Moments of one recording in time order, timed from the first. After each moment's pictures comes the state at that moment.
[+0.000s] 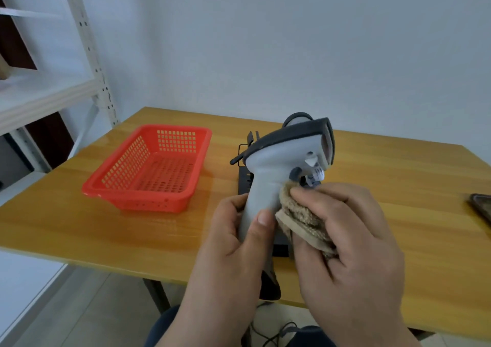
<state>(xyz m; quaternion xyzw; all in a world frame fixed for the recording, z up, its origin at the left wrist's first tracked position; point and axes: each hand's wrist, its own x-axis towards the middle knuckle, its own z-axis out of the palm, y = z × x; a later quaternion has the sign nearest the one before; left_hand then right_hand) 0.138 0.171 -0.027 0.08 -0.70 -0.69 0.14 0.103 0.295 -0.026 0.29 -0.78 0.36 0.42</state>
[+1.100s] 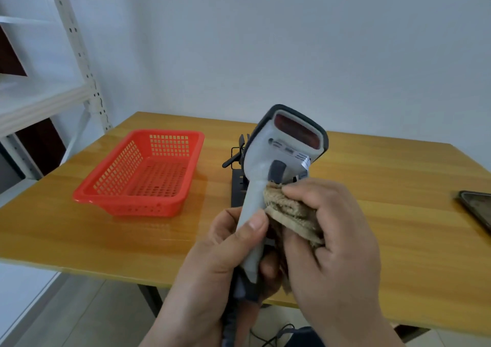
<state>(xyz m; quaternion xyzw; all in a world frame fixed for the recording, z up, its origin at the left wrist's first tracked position) 0.144 0.172 -0.016 0.04 -0.38 -0.92 -0.05 0.104 0.291 -0.024 0.28 -0.77 0.44 0.38</state>
